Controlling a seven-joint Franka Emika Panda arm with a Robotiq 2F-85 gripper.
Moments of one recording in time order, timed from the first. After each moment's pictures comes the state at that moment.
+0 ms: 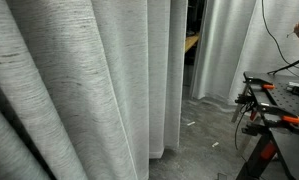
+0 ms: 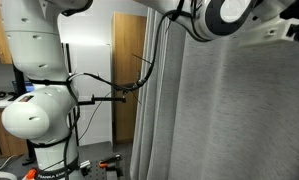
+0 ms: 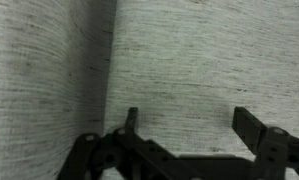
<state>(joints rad) -0.19 -0.07 -0.23 -2.00 0.00 3.05 -0.07</state>
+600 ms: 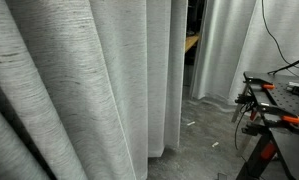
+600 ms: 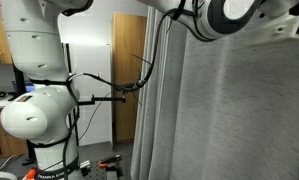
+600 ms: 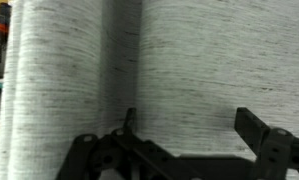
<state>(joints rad) -0.23 -0.07 -0.24 -2.00 -0.01 3.05 -0.05</state>
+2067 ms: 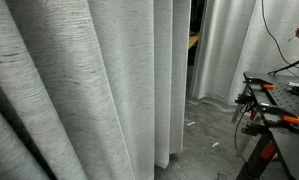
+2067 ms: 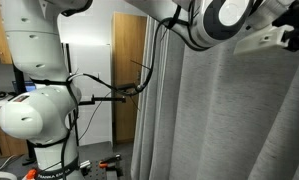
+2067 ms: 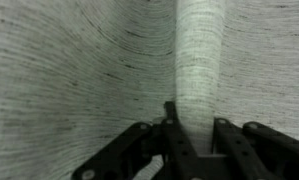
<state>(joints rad) -0.30 -0.07 -0.13 -2.05 -0.15 3.06 -0.02</state>
